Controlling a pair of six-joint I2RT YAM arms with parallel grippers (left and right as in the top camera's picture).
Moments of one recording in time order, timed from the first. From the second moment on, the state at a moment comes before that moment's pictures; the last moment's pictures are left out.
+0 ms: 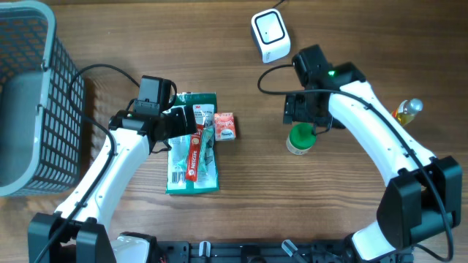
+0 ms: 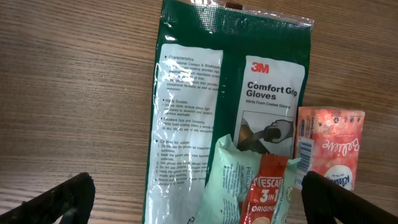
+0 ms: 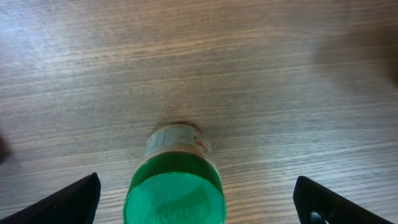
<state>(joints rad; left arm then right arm) -0.20 1.45 0.94 -0.65 -0.02 -0.37 0.35 1.73 1.33 -1.08 0.13 0.46</state>
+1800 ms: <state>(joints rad) -0.20 1.45 0.94 -0.65 -0.02 -0.37 0.35 1.73 1.12 -0.96 -0.05 0.44</state>
